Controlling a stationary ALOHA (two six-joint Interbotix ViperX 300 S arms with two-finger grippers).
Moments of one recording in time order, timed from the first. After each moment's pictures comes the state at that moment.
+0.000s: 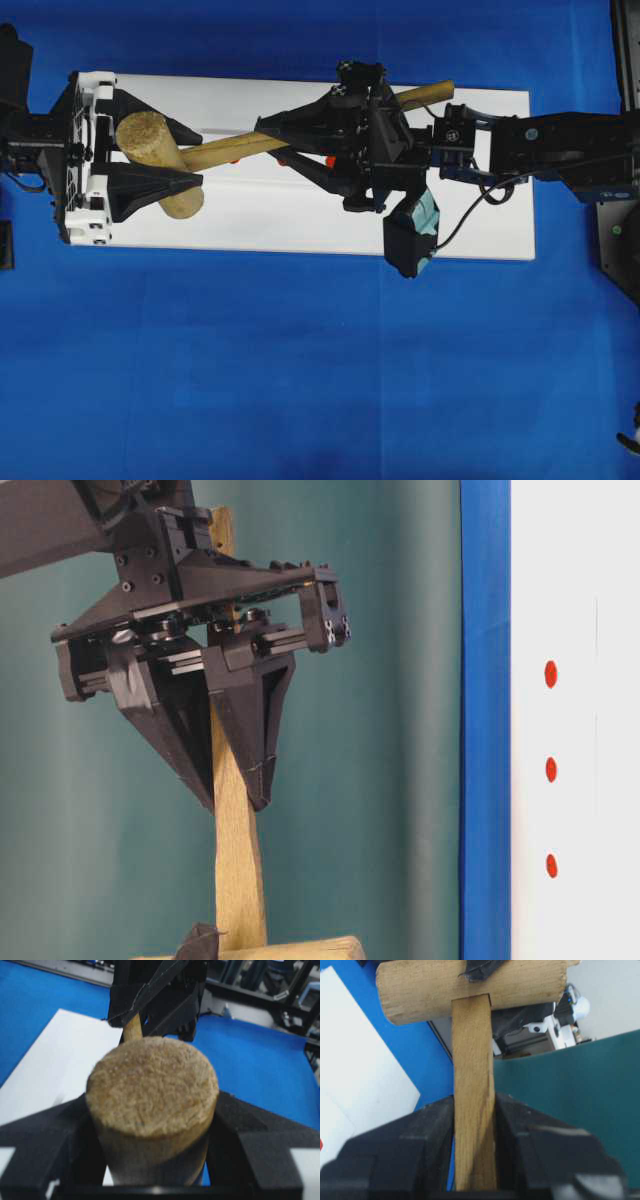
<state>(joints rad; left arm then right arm) 0.05 -0.52 1.06 -0.02 -0.42 -0.21 -0.07 -0.06 0.63 0.08 -0.49 -1.04</state>
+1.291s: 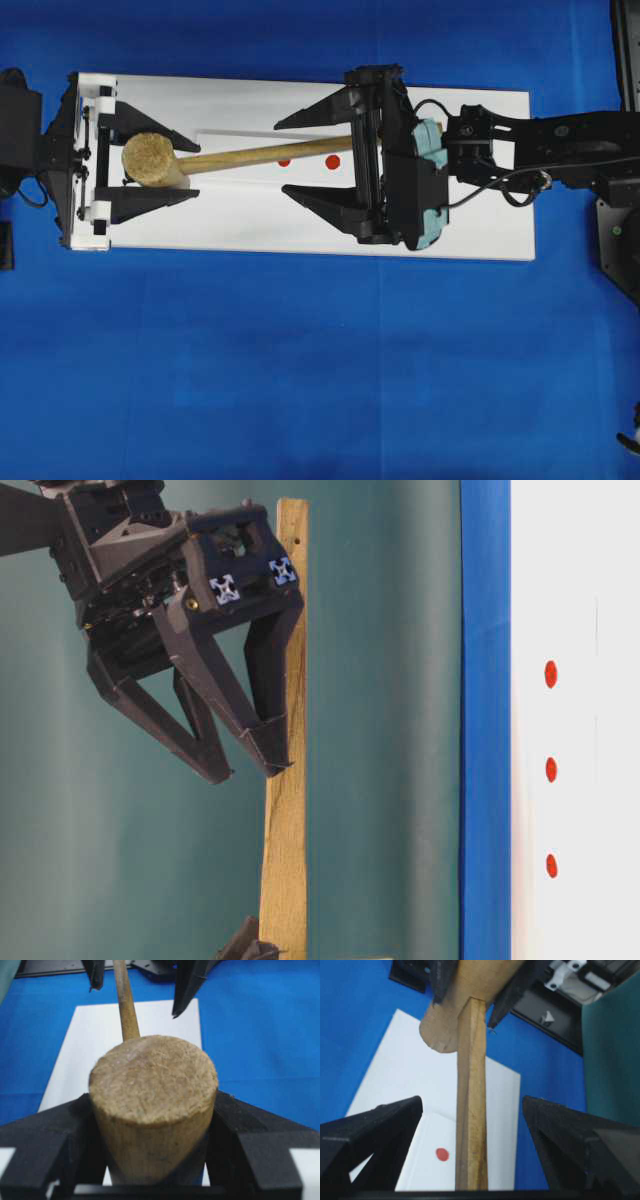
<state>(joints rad) 0.04 -0.53 1.06 -0.01 -0.34 0.13 -0.03 -0.15 0.61 0.37 -0.20 -0.72</state>
